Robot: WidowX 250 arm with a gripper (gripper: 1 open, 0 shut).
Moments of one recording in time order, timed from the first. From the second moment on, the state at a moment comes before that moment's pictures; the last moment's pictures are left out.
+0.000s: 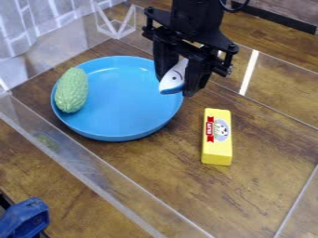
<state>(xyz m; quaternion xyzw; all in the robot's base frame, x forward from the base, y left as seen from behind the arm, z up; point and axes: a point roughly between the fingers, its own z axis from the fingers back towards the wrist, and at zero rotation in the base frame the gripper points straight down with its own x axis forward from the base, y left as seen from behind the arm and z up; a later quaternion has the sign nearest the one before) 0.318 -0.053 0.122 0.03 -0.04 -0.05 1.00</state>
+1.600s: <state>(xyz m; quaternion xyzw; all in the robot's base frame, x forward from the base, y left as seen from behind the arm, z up) 0.369 -0.038 0.105 0.05 -0.07 -0.04 1.00</state>
